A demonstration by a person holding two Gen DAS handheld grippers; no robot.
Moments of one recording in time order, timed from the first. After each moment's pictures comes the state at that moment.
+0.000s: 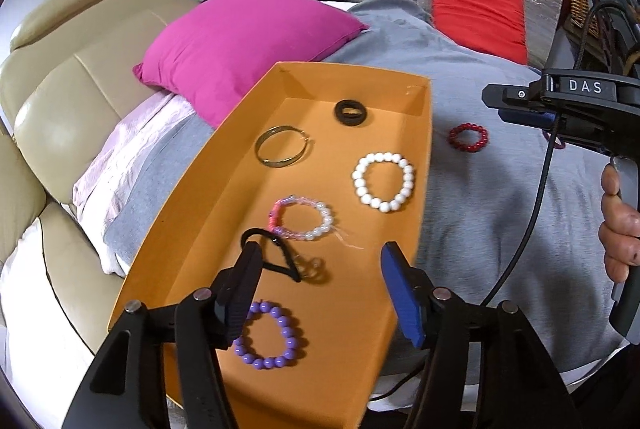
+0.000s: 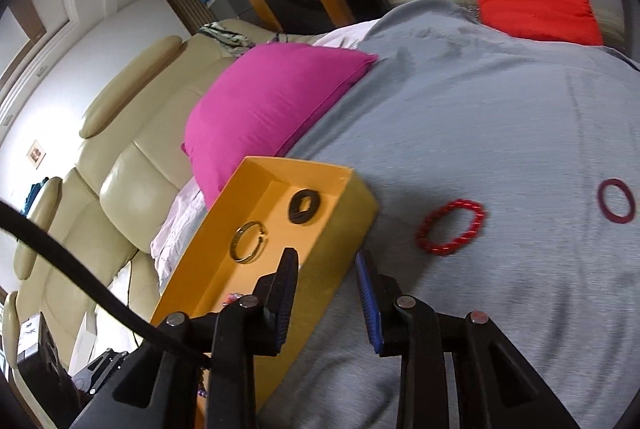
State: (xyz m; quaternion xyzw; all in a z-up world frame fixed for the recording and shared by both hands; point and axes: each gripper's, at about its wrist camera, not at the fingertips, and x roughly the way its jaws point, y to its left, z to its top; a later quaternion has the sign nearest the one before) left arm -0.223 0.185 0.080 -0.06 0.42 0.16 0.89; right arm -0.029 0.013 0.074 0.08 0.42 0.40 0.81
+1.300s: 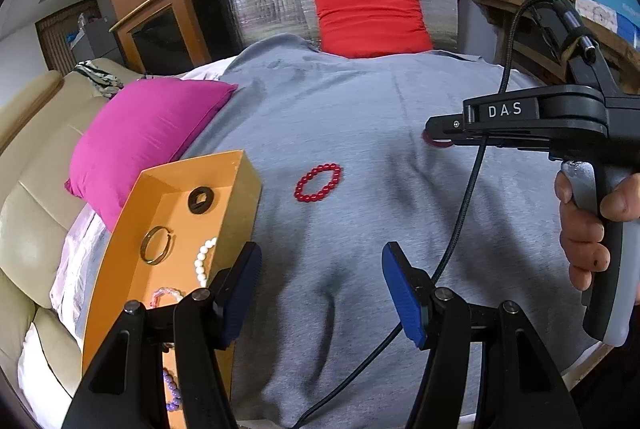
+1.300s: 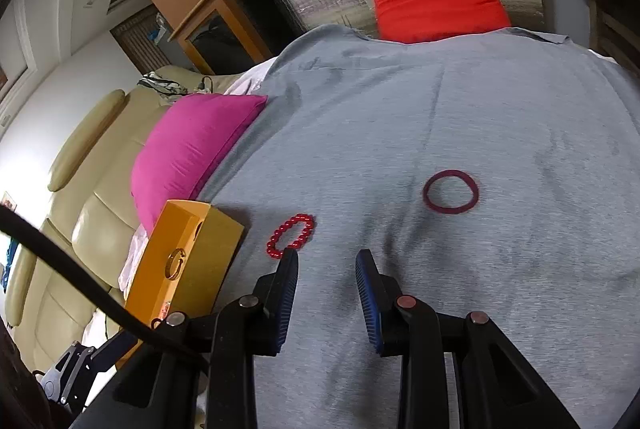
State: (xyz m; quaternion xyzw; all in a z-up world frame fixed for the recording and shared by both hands) left arm -0.163 0.028 0.117 0.06 0.38 0.06 0.92; right arm 0.010 -0.138 0.072 0.13 0.42 0.31 0.85
